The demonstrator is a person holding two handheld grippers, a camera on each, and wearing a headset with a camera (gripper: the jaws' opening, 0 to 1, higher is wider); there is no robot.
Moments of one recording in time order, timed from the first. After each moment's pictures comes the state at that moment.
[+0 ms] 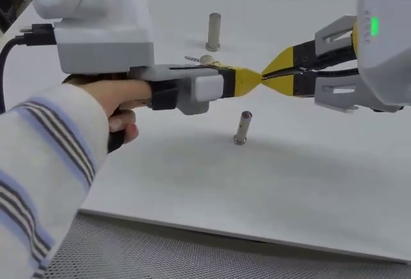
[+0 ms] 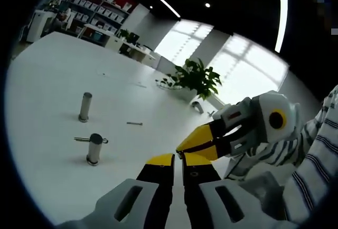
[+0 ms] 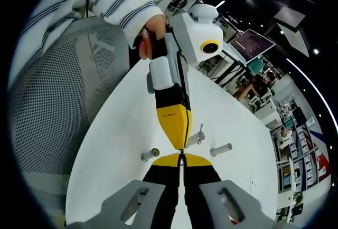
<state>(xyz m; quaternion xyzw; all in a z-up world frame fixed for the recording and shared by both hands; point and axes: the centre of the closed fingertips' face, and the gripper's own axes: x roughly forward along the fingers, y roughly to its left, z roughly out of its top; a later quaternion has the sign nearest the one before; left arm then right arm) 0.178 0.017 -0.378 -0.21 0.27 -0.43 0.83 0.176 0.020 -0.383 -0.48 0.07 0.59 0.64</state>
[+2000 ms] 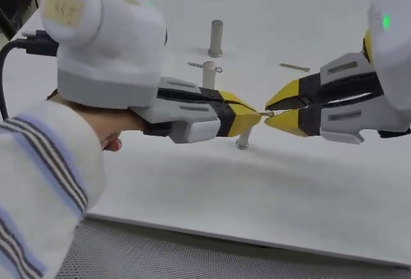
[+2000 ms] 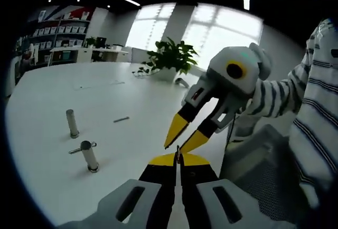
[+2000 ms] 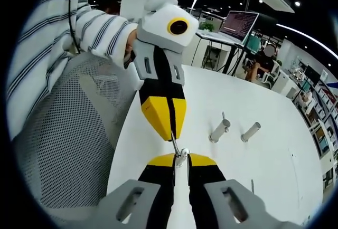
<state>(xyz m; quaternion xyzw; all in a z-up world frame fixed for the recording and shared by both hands) 0.137 0.011 -0.388 -0.02 0.25 -0.53 0.81 0.148 0.010 -0.406 -0.34 0.19 0.64 0.67</state>
